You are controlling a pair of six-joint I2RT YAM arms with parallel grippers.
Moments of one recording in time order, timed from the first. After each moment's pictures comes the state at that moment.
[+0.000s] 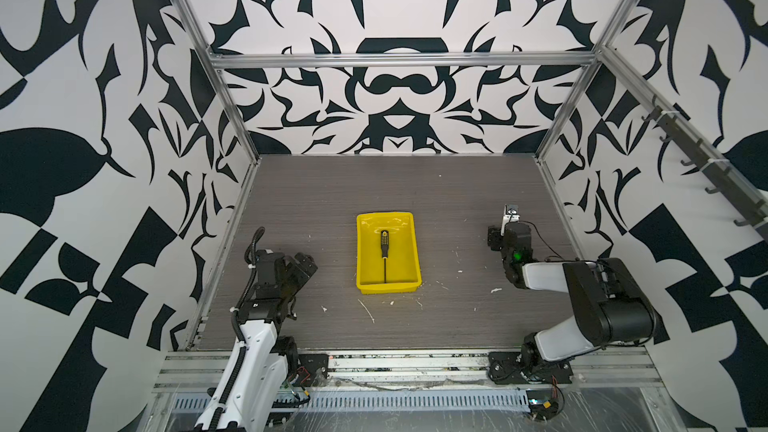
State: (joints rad) left arm 0.01 0.69 0.29 -0.37 0.09 -0.82; right arm 0.10 1.52 0.41 0.62 0.32 0.01
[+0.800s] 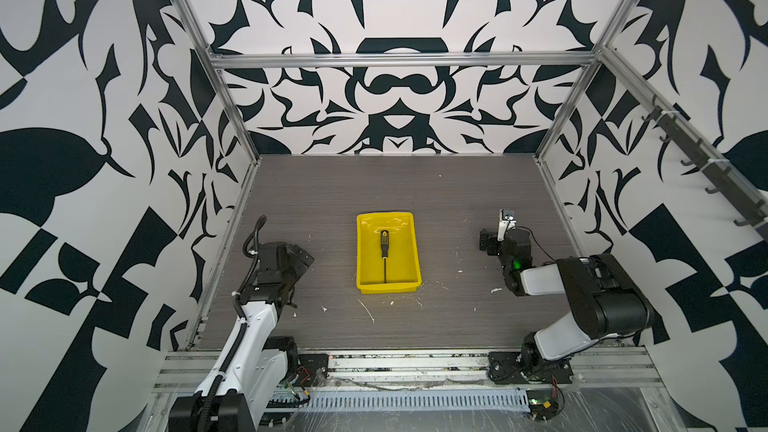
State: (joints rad) left arm 0.01 0.88 0.43 -0.35 -0.06 -0.84; right arm 0.10 1.57 0.33 0.78 0.23 0.00
